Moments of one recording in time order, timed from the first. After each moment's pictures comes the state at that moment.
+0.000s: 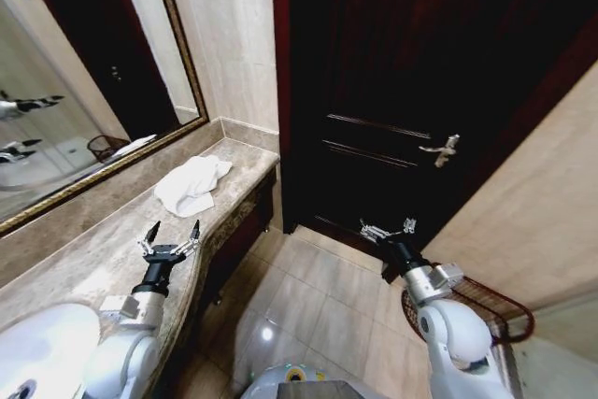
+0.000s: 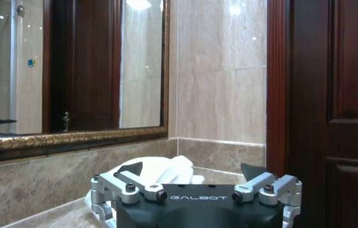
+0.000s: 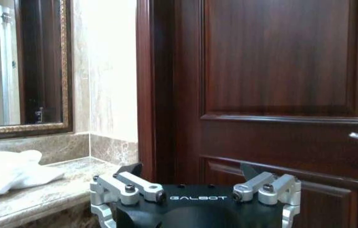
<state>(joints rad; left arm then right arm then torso) 1.65 -1.28 -0.79 -2.22 -0.39 -0.05 0.04 -1.50 1.50 0.75 2.28 0.19 -0.19 -0.28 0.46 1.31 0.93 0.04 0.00</state>
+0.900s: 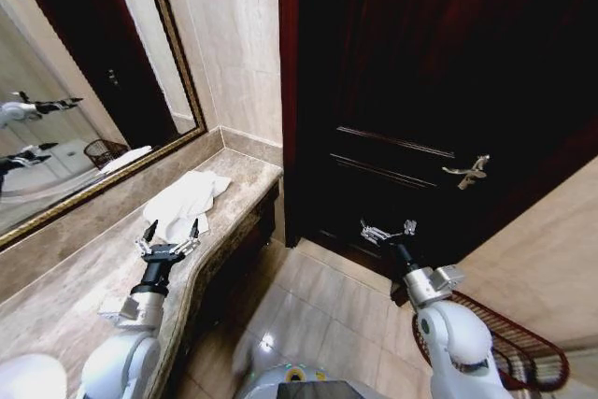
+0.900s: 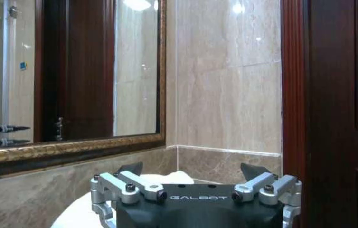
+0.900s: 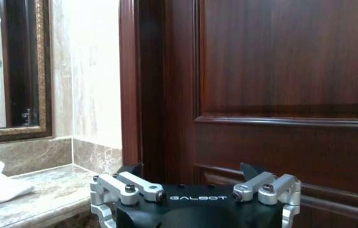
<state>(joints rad) 1.66 -1.30 -0.79 -2.24 -0.36 -0.06 0.02 -1.51 1.50 0.75 2.28 0.19 -0.17 -0.29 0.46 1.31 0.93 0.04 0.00</state>
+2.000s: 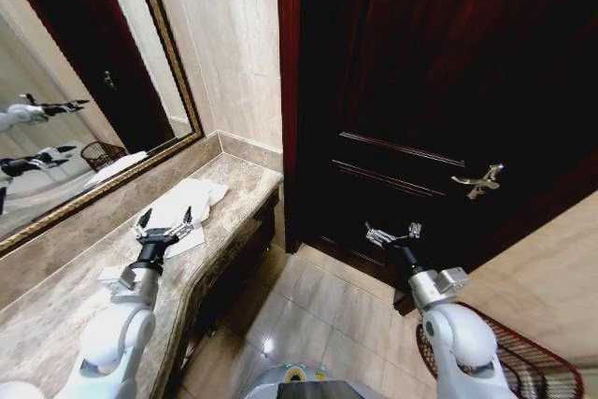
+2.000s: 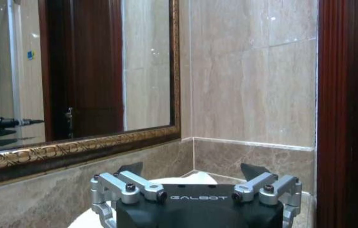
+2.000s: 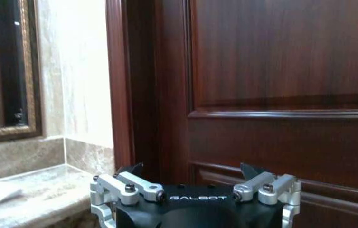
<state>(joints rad) 1.50 -1.22 -0.80 -2.18 -0.41 0.12 -0.05 -1.53 1.46 0.77 2.28 0.27 -0.19 -0.27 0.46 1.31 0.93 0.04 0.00</state>
